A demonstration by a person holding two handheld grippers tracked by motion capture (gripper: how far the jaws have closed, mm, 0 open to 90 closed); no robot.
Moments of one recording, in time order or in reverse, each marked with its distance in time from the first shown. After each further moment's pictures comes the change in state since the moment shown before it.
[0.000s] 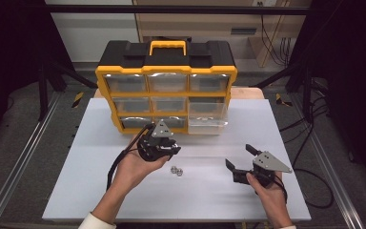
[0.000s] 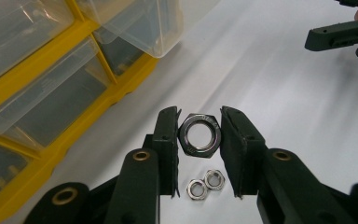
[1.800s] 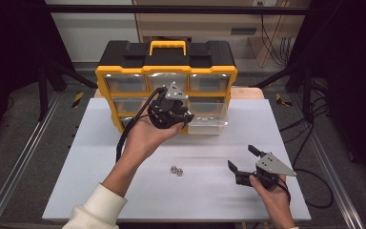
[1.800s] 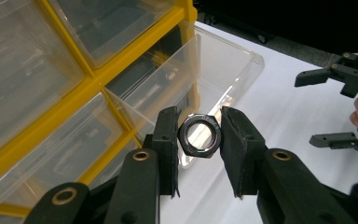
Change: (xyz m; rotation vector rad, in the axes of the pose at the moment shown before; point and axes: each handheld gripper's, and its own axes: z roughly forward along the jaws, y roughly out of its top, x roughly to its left) left arm 0.008 0.097 -0.027 -0.073 0.063 0.022; right arm 0.001 0.004 -0.011 -0.017 -0.007 -0.026
